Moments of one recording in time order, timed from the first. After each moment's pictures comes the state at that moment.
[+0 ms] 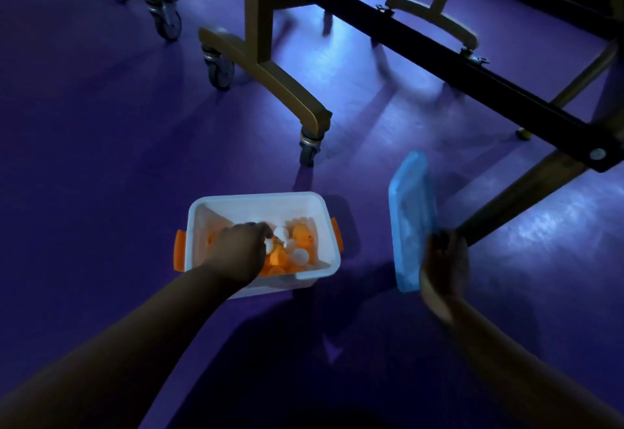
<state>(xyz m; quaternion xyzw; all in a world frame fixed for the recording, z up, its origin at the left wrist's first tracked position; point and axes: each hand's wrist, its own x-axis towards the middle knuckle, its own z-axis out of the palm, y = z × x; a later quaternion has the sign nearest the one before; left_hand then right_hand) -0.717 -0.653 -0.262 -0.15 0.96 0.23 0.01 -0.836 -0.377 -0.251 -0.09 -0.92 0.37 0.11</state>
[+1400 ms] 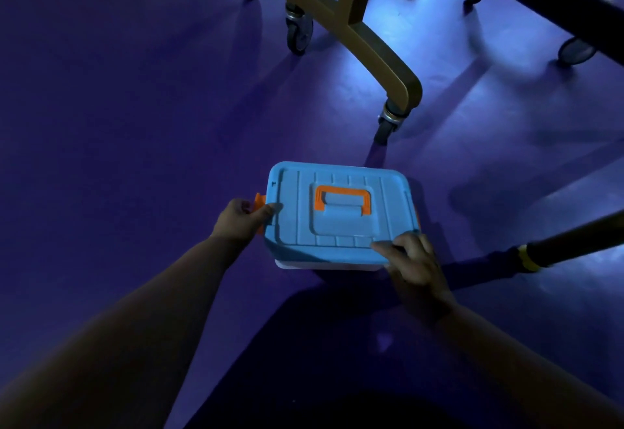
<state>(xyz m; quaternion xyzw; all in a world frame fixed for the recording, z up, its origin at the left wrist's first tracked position) -0.663 -0.757 -0.327 -0.46 0.69 0.56 -0.03 -0.789 -0.468 -0.328 0.42 -0.89 0.18 0.01</state>
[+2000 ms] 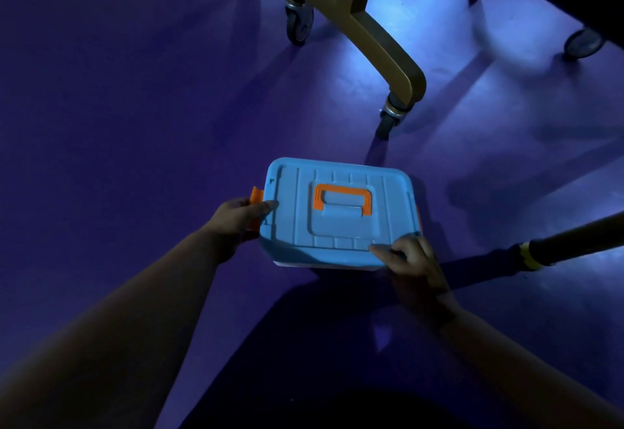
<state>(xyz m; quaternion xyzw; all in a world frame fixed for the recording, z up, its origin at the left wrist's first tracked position) -0.665 -0.757 -0.316 -0.42 0.52 0.74 0.01 -0.791 -0.465 -0.345 0.51 -0.84 0.16 0.12</state>
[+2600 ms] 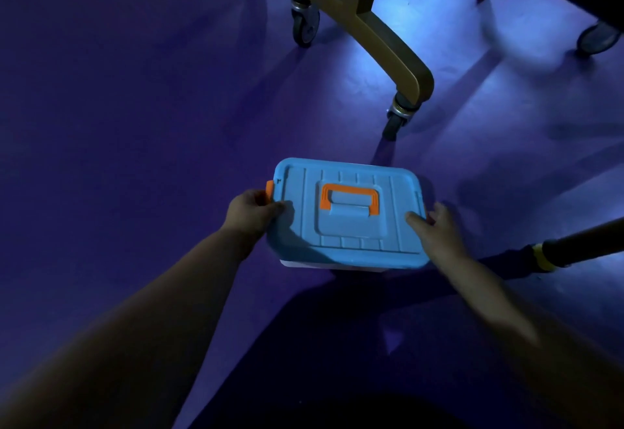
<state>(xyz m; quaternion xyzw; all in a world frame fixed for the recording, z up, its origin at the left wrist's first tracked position) -0.677 -0.747 -0.314 -0.45 0.61 0.65 -0.07 -0.849 -0.499 -0.328 0.01 -0.90 0.39 -0.20</state>
